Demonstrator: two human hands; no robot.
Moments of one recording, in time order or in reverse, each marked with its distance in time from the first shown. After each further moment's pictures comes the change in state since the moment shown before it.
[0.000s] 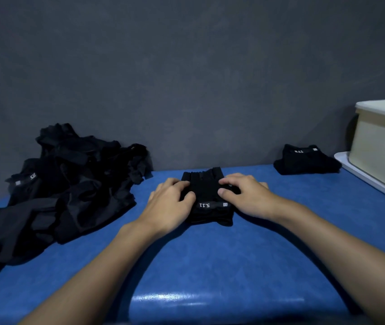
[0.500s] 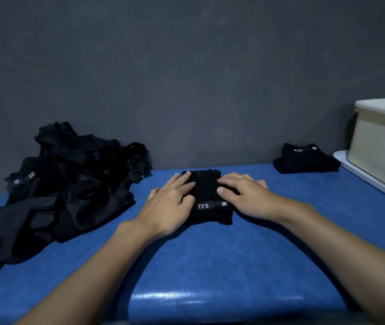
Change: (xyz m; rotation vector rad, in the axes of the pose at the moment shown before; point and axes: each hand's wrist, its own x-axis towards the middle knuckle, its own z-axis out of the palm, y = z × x) left_hand -0.001 -0.004 -0.002 0.150 -0.090 0.141; right_hand -0.003 0.001 -0.001 -0.070 -0.058 -0.067
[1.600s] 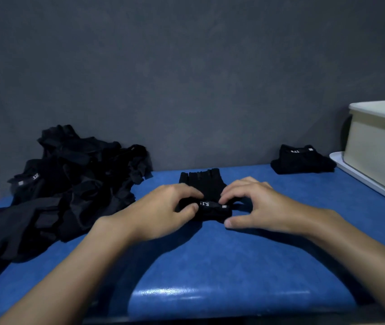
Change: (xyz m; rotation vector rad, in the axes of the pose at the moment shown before) left_hand -0.027 0.009 -0.036 -0.012 -0.029 0.222; right_hand -0.041 0.002 -0.022 0.118 0.005 -0.292
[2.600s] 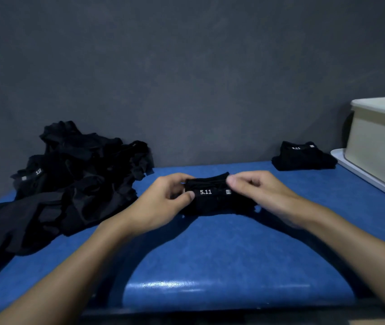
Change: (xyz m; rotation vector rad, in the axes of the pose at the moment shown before) left_hand 0.001 -0.009 0.015 -0.625 0.096 -0.078; right_hand -0.003 -0.014 -0.002 0.672 0.077 0.160
